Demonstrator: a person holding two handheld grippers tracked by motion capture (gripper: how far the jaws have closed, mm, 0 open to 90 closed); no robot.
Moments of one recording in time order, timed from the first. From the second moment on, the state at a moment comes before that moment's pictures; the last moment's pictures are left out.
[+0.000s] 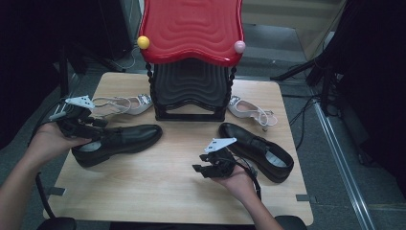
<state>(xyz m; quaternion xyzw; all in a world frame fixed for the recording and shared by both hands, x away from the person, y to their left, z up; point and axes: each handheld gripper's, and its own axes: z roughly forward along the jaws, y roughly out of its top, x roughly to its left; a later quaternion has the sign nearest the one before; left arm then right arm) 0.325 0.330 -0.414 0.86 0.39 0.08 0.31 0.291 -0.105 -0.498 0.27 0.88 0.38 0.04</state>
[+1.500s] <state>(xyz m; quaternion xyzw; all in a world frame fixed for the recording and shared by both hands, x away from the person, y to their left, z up) 0.355 0.357 -0.463 0.88 0.37 0.06 0.28 0.294 -0.104 -0.501 0.28 0.88 0.38 0.03</state>
